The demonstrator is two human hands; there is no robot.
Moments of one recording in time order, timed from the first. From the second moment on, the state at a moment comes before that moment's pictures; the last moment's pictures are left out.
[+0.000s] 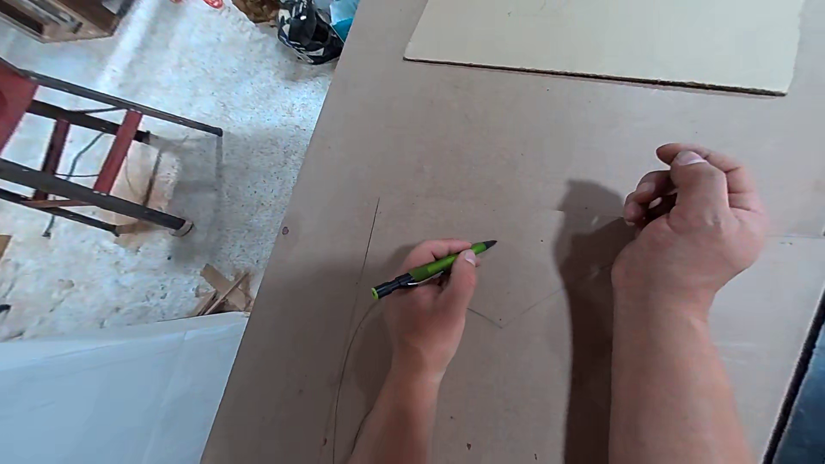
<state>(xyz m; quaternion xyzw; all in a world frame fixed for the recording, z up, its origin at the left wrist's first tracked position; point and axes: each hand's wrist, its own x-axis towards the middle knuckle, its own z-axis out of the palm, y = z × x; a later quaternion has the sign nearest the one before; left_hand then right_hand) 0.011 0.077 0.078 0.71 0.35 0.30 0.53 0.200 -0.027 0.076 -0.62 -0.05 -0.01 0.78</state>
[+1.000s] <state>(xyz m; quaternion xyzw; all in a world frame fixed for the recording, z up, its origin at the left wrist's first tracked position) -0.004 0.118 0.079 0.72 0.36 0.31 0.50 0.199 -0.028 0.076 -0.63 -0.05 -0.02 0.78</state>
